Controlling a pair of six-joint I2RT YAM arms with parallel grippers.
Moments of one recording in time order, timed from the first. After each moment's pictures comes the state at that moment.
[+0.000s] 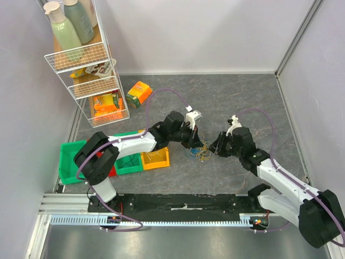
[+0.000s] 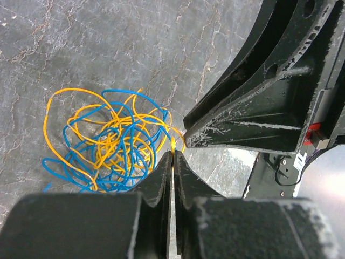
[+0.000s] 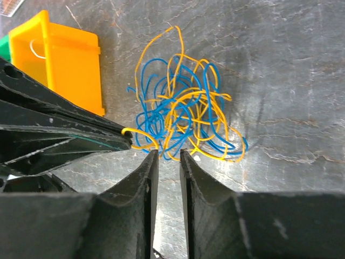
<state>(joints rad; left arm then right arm) -0.84 1.70 0.98 0.18 0.45 -0.35 0.45 0.96 0.44 -0.10 -0.22 0.67</state>
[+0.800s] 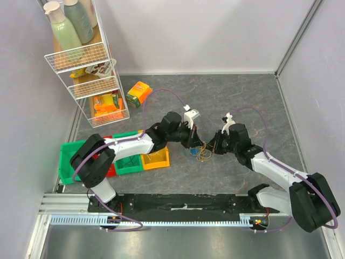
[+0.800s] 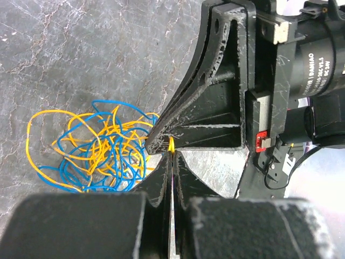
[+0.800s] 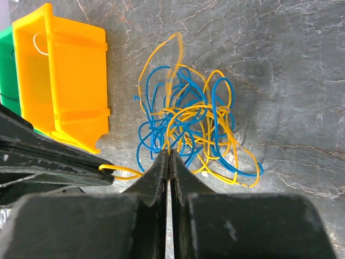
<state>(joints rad) -0.84 1.66 0.95 0.24 0.46 -0.38 0.43 1.14 0.46 0.05 -0.33 0.65</state>
